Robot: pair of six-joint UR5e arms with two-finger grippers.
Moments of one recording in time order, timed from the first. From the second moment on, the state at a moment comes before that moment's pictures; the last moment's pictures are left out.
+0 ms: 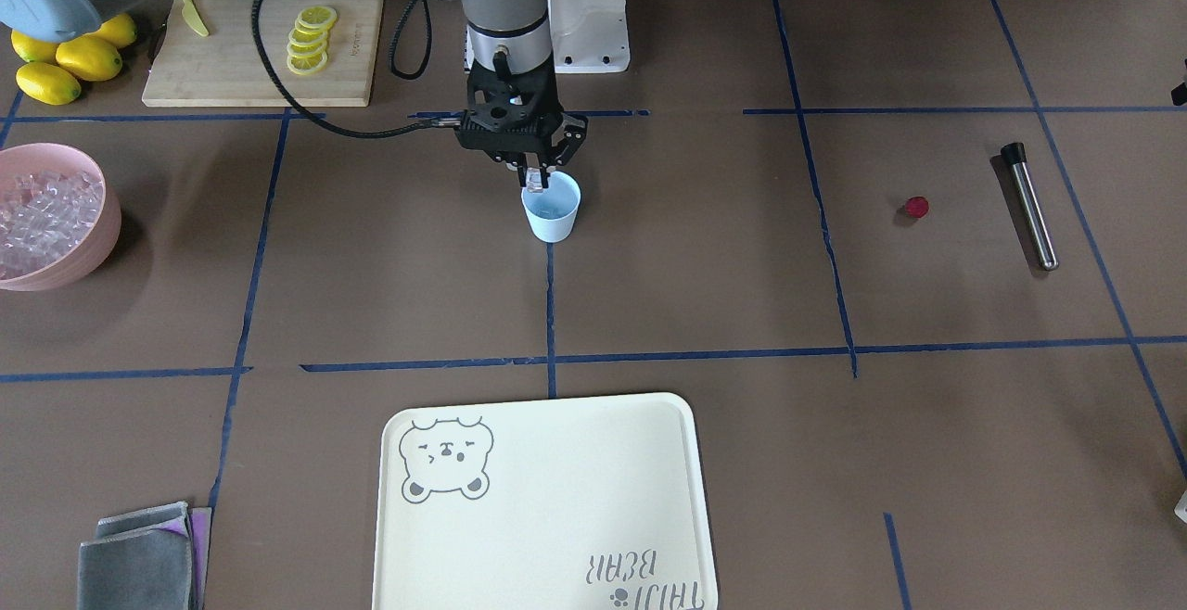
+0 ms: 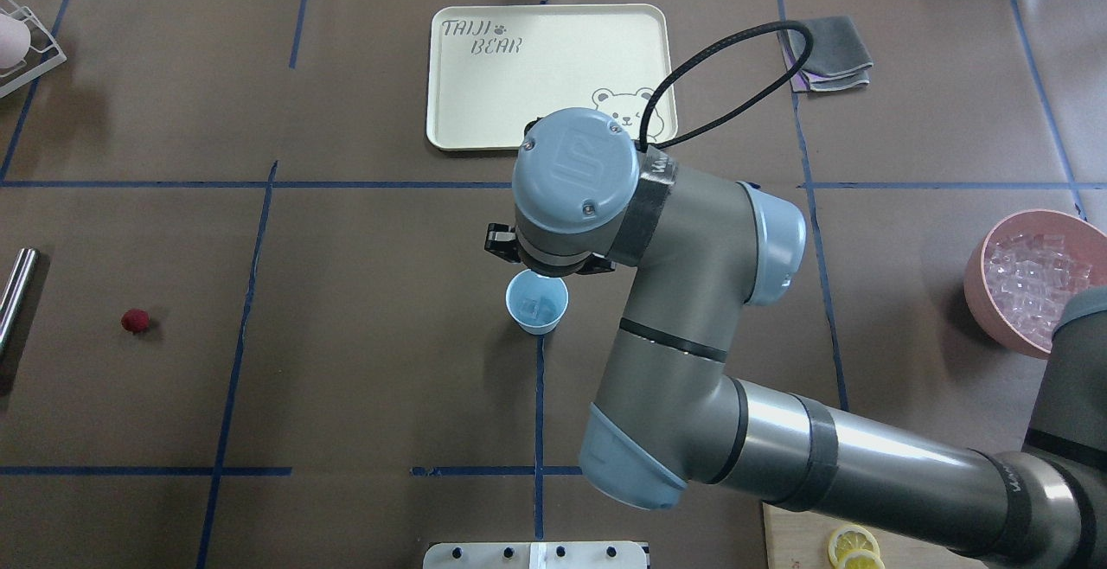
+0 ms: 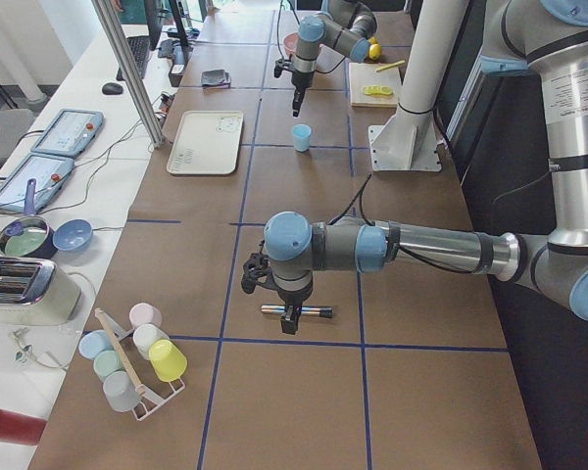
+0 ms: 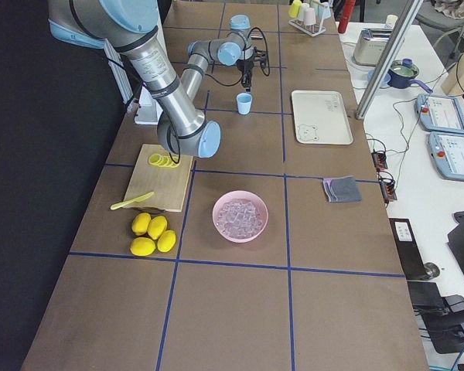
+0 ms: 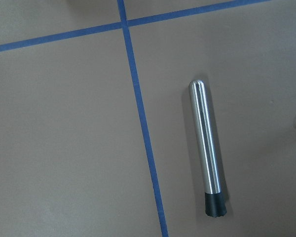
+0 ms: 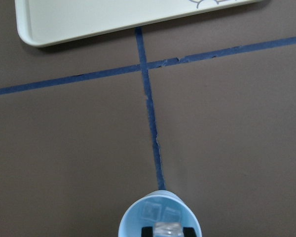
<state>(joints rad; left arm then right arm) -1.53 -1.35 -1.89 -1.46 -2.38 0.18 0.45 -0.75 1.73 -1.74 1.75 1.43</state>
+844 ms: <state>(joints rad) -1.53 -1.35 -1.89 -1.46 -2.38 0.18 0.41 -0.74 1.69 -1.74 1.72 1.44</state>
